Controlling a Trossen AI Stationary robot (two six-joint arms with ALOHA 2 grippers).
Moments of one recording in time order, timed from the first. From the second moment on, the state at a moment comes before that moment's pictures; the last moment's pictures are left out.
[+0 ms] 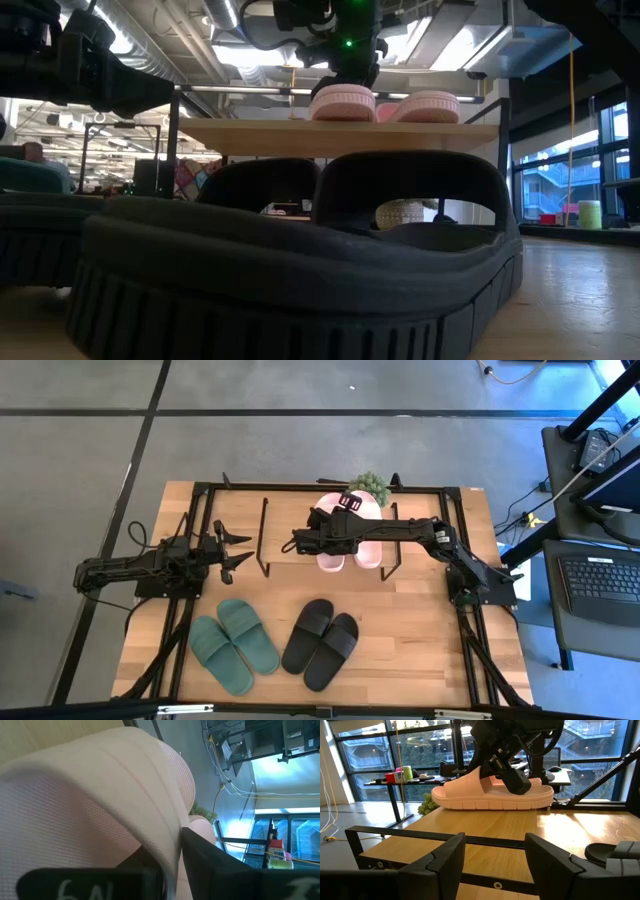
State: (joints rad) left arm 0.15 0.01 0.01 0.04 -0.15 0.05; right arm -0.04 2.22 2.17 -1.49 0.92 0.39
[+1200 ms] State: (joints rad) left arm 0.15 0.01 0.01 0.03 -0.15 0.06; right arm -0.04 2.22 2.17 -1.50 0.86 0.38
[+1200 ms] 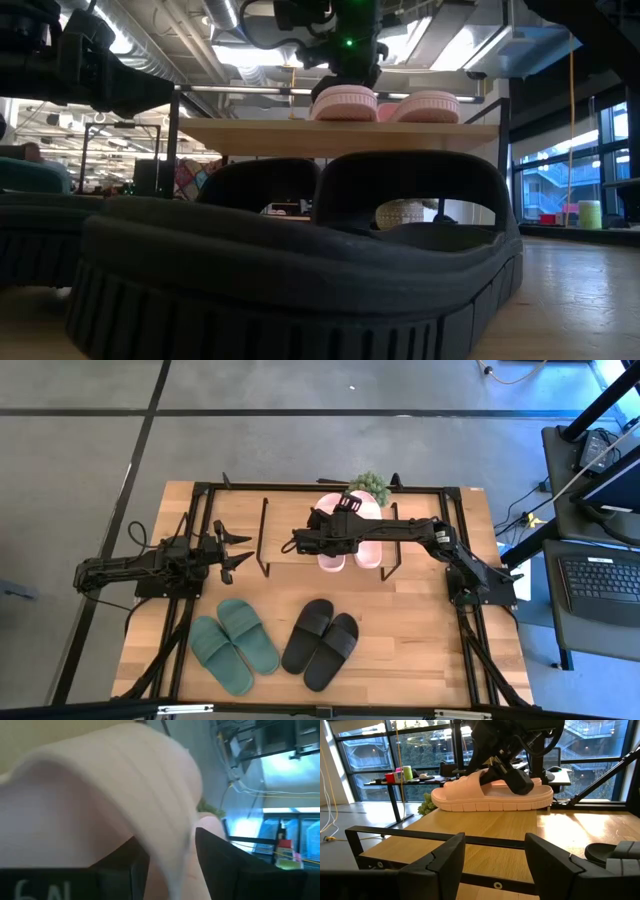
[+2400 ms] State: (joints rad) left arm 0.15 0.01 0.01 0.03 -0.15 0.06; right arm 0.13 2.18 2.30 -1.57 0.86 0.41
